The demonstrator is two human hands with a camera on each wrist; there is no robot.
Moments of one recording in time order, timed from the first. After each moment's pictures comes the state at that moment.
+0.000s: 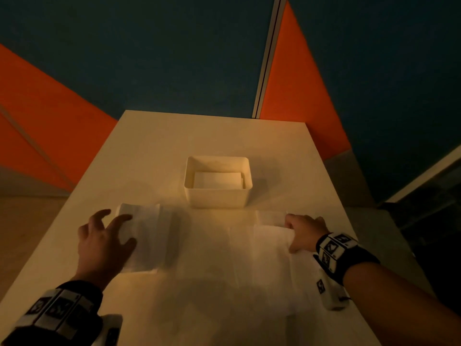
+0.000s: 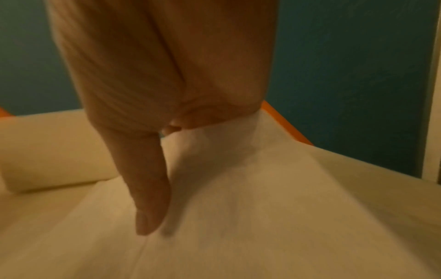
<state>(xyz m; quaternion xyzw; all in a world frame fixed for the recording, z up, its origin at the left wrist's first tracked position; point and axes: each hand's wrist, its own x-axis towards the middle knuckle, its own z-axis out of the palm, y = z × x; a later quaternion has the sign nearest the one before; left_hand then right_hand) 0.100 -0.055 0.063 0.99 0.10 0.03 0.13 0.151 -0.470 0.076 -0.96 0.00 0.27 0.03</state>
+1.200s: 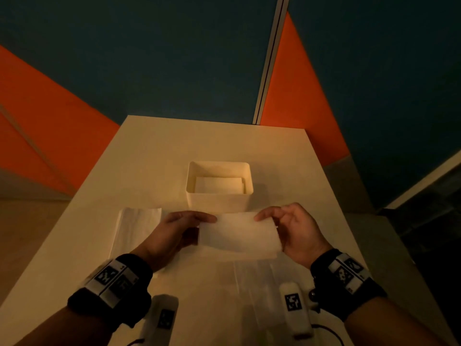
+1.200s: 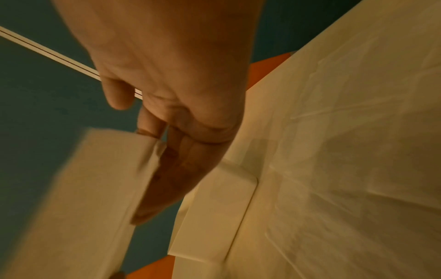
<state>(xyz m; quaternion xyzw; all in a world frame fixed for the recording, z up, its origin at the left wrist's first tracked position) 0.118 -0.162 0.121 0.64 0.04 -0.21 0.74 0.119 -0.413 0.133 -0.55 0.11 0.23 0.79</state>
